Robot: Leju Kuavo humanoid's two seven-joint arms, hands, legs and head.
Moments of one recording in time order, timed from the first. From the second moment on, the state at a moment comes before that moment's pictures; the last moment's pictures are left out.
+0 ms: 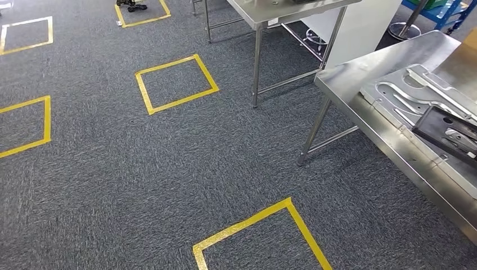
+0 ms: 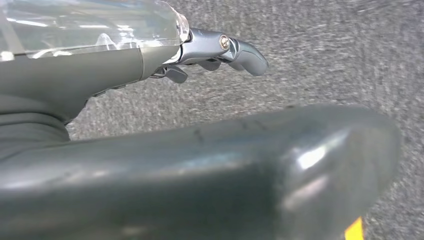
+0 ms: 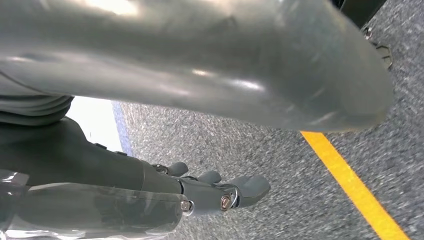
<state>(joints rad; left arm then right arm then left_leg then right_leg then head) -0.08 -0.16 1.39 -0.27 -1.01 0.03 -0.44 0.00 0.26 -1.21 -0.30 1.06 -0.07 -0.01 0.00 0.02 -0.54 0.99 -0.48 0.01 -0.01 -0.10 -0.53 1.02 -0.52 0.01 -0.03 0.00</state>
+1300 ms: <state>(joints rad) -0.07 -0.19 1.39 -0.28 -1.01 0.04 -0.41 0.01 0.26 -1.27 -0.36 1.14 -0.01 -0.03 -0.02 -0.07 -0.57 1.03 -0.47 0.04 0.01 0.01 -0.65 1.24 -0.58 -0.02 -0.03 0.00</state>
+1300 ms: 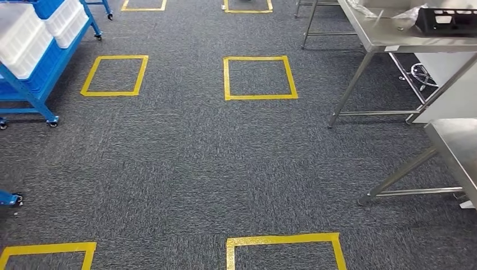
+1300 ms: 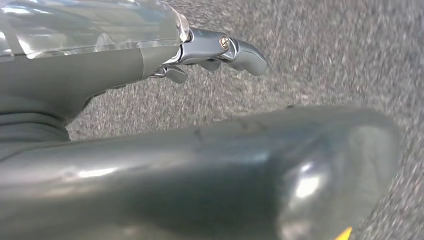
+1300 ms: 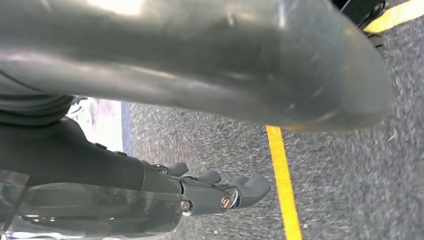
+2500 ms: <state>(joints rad) -0.06 -0.19 1.36 -0.32 -1.05 0.04 -0.41 0.00 0.27 -1.35 -0.41 1.24 0.02 -0.09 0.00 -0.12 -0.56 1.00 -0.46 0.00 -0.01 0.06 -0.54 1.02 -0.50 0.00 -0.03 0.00</state>
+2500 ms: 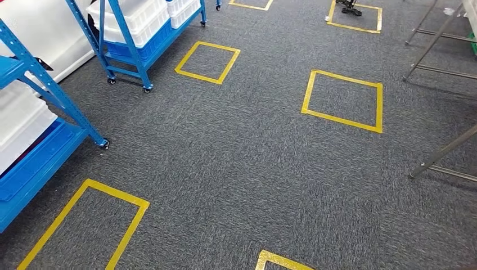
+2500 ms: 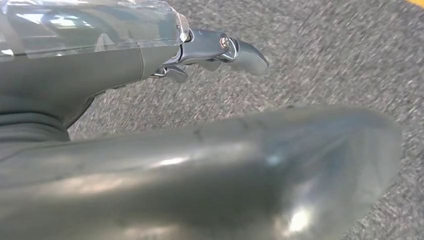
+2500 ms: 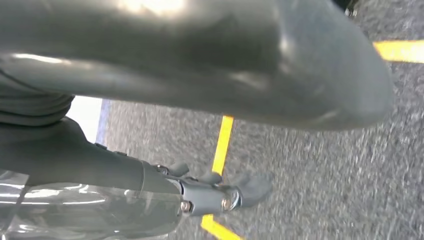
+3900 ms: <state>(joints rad) -0.05 -0.09 1.22 -0.31 -1.25 0.05 -0.50 -0.04 0.19 -1.36 -0.26 1.30 0.00 -0.16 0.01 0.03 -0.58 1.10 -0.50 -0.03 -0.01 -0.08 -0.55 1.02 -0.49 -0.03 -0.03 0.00</state>
